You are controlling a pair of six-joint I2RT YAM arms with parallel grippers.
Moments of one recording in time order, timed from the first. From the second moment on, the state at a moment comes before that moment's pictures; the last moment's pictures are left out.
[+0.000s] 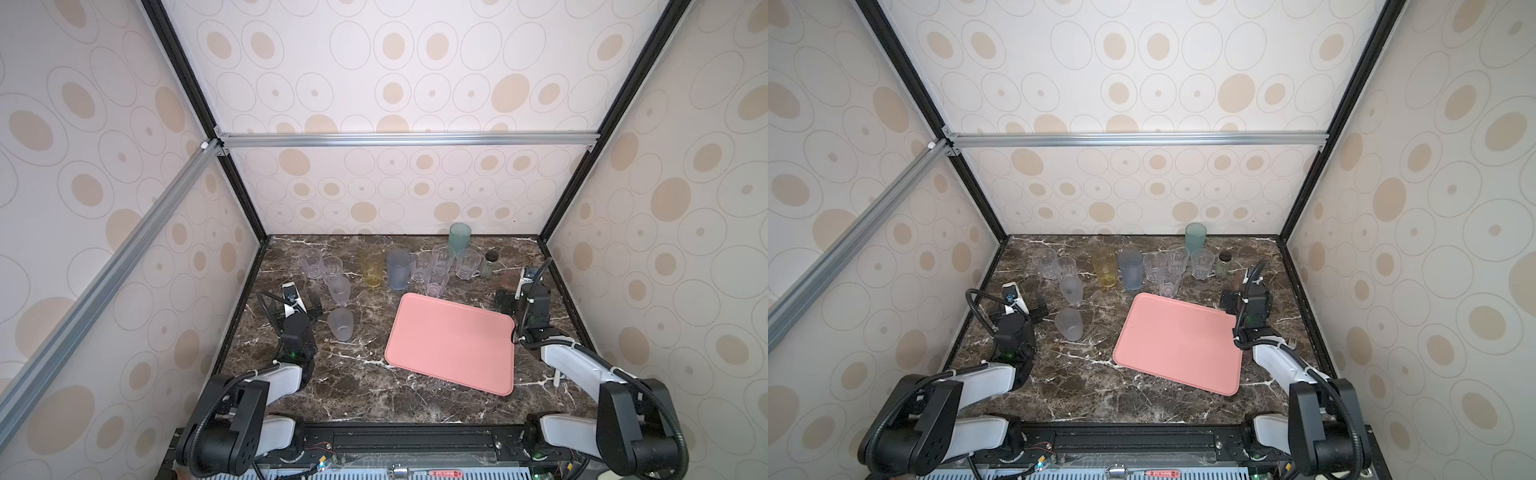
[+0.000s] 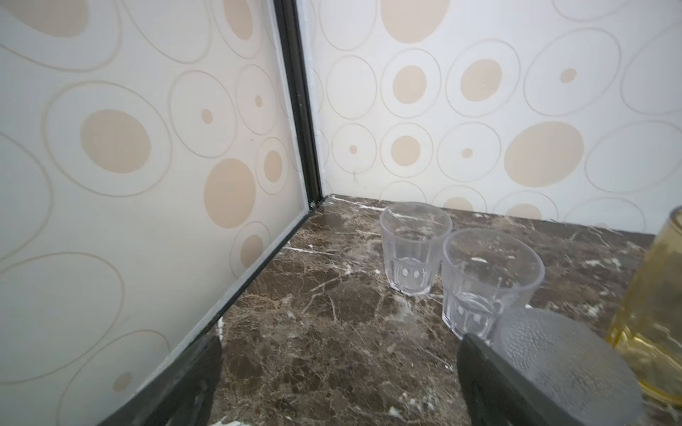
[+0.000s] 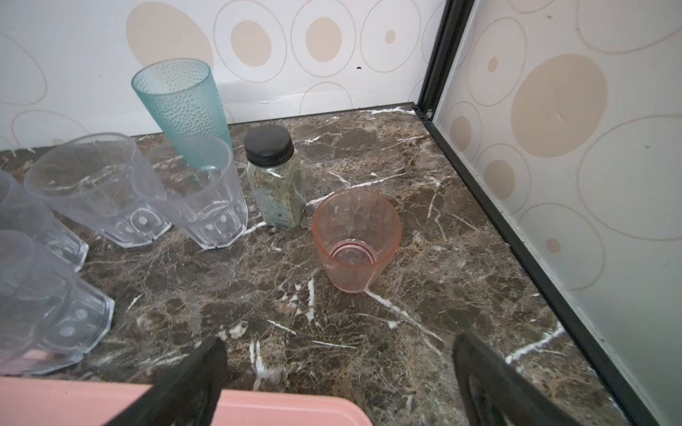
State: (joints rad) left arm -0.17 1.24 0.26 0.89 -0.61 -0.02; right arm 0.09 1.23 0.63 0.11 0.32 0.18
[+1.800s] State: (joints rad) left arm -0.68 1.61 0.82 -0.03 0.02 -0.48; right arm -0.08 1.56 0.86 -0.65 -0.12 0.47
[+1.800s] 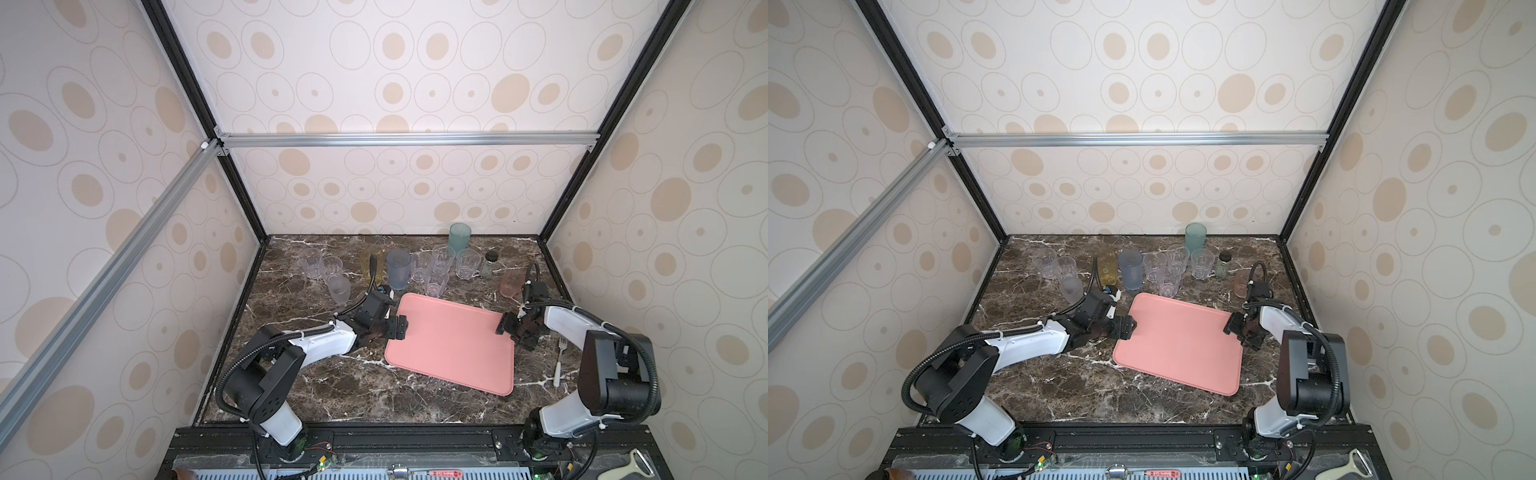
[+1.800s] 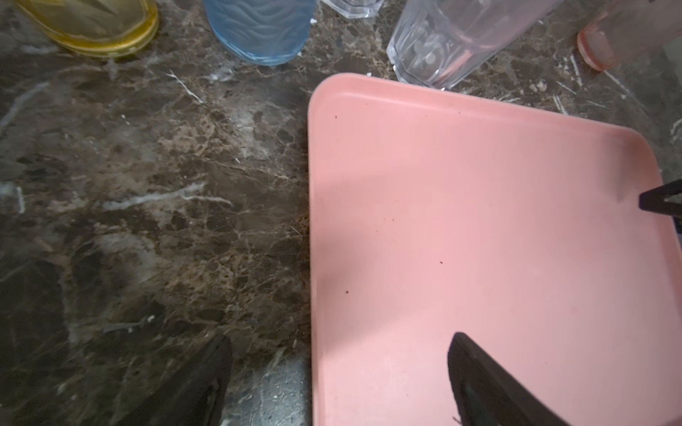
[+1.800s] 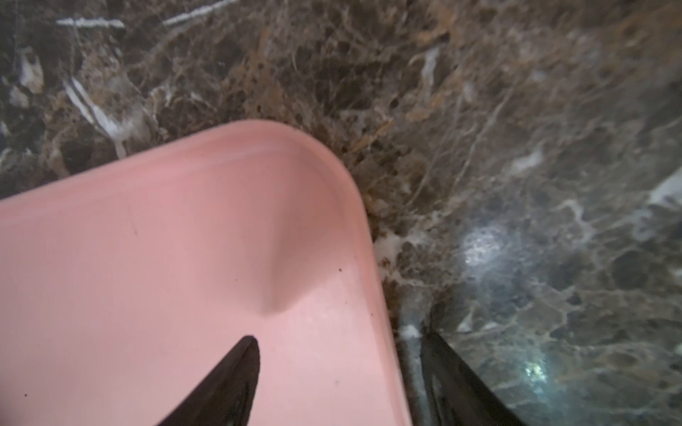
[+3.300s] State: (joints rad) left arm -0.84 1.32 0.72 -0.34 -0.17 -0.56; right arm 0.16 1.62 1.17 -0.82 0.03 0.43
